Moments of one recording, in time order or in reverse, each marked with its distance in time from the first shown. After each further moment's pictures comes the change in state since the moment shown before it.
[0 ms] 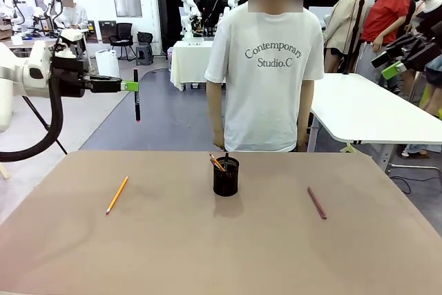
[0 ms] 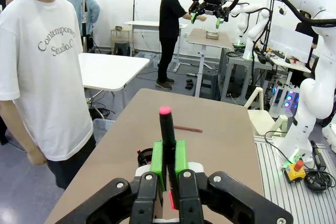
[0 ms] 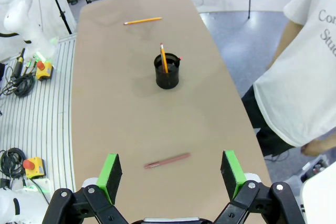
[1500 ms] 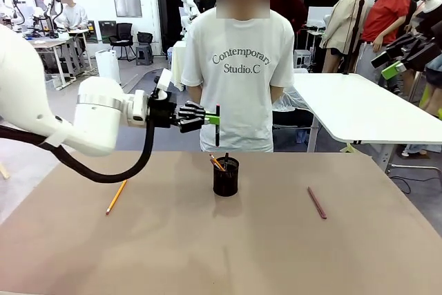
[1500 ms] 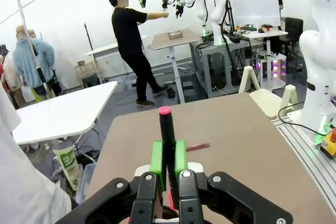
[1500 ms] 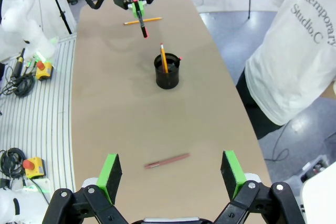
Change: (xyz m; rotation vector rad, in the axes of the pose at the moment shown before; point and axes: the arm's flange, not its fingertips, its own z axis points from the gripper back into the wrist) left arm -0.071 0.022 -0.219 -0.212 -0.062 -0.312; right arm 0.000 0.000 0.000 0.000 0.000 0.001
